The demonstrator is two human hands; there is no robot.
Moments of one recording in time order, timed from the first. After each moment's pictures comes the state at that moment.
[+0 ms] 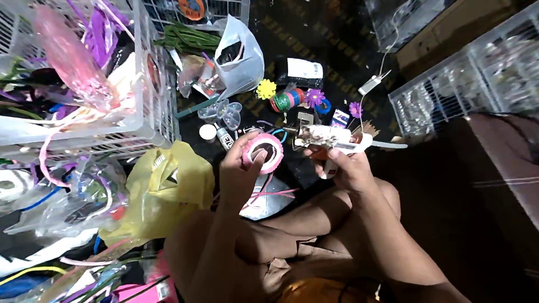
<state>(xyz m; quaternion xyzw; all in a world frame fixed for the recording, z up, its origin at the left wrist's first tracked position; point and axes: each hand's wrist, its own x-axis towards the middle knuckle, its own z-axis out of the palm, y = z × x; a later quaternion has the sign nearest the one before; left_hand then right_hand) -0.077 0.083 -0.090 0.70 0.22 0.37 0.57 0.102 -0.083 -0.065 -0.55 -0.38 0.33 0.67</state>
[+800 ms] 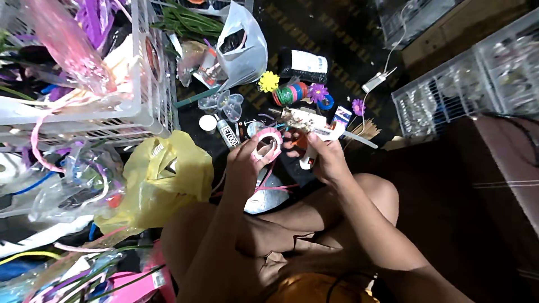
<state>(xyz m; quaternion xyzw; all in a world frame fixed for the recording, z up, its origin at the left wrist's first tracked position) -0.067 0.070 -0.082 0.34 0.30 0.28 0.85 0.087 -0.050 -0.080 -0.53 -0.32 0.38 0.69</state>
